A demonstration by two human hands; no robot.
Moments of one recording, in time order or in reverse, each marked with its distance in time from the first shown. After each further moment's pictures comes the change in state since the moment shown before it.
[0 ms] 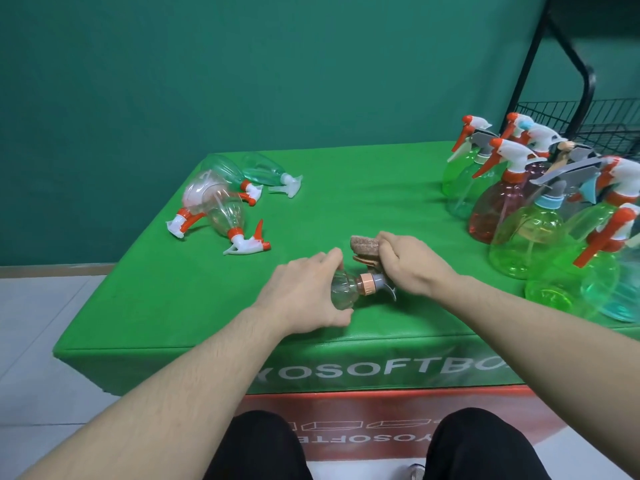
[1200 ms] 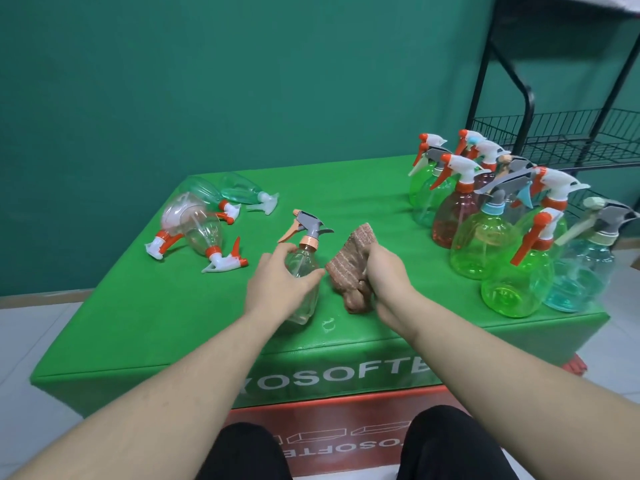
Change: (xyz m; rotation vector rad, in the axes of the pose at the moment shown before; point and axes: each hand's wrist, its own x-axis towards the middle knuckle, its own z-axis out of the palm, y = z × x) left_hand 0.018 0.012 0.003 -0.533 0.265 -0.443; right_hand -0.024 -0.044 -0.003 1.238 0.291 0.701
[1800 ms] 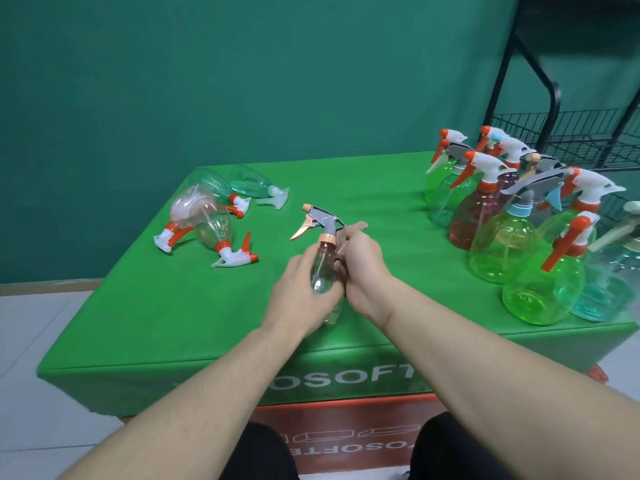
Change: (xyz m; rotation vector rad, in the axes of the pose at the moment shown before) left_hand -0.016 -0.009 0.013 -0.122 -0.067 0.110; right_hand 0.002 -0.005 0.060 0.136 -0.080 0.057
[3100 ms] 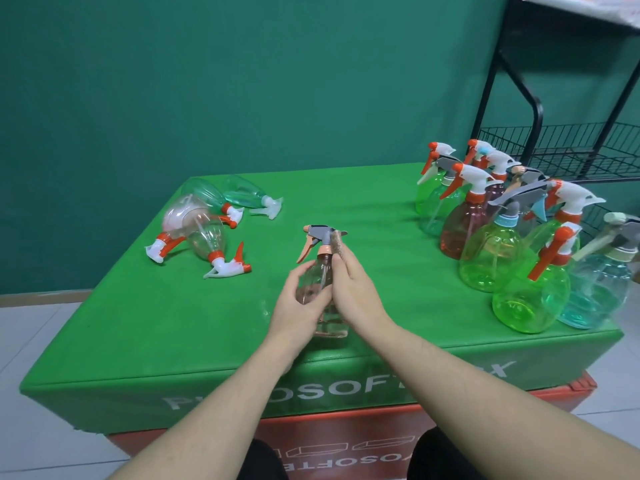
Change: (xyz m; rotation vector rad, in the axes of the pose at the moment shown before) left_hand -0.004 -0.011 0.018 -0.640 -0.024 -0.193; right_hand 0.000 0.030 -0.027 -0.615 -0.086 -0.505
